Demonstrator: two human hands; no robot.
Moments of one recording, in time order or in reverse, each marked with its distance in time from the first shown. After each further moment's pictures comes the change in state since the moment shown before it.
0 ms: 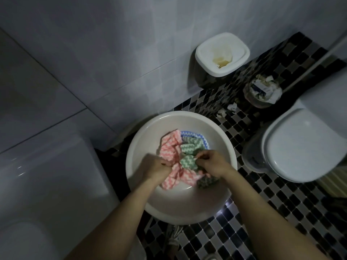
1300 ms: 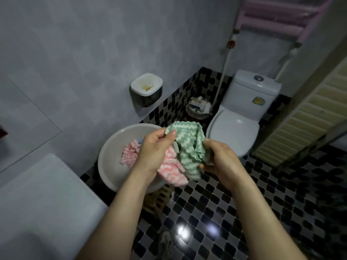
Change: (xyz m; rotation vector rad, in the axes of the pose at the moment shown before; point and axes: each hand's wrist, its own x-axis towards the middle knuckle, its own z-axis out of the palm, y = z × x) left_hand -0.252 0.157 -0.017 -0.642 -0.334 0.475; right_hand -0.309 0.034 -0.035 0.868 0.378 -0.206
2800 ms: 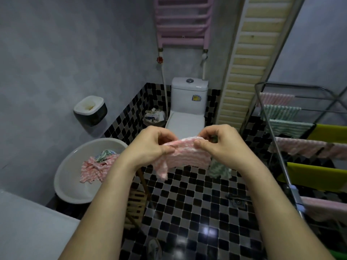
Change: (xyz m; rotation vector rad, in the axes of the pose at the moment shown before) left_hand -0.120 0.029 0.140 0.803 -0.600 0.259; right_hand -0.201 0.015 -0.156 -0.788 0.376 -0.539
